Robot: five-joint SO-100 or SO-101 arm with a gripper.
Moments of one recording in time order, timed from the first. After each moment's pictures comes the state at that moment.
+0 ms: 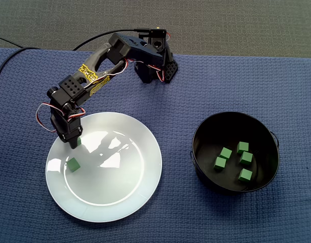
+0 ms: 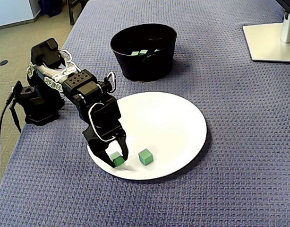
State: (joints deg) arm 45.4 46.5 53.6 71.6 -67.7
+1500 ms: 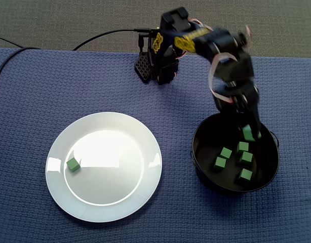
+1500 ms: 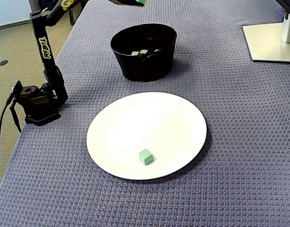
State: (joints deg) arm -31.5 82.2 52.1 71.5 -10.5
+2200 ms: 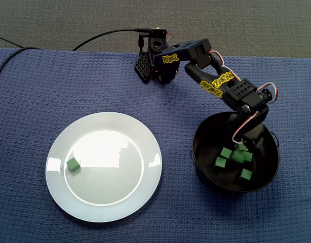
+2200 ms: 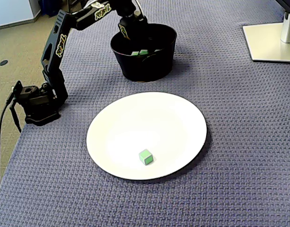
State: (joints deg) arm -38.2 53.4 39.2 86.5 -7.4
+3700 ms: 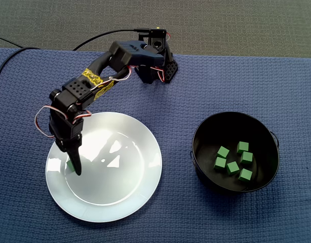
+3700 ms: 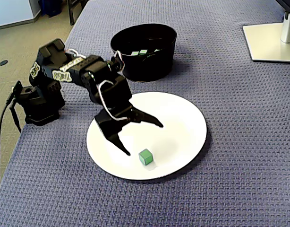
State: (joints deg) arm 40.6 40.9 32.0 78.1 -62.5
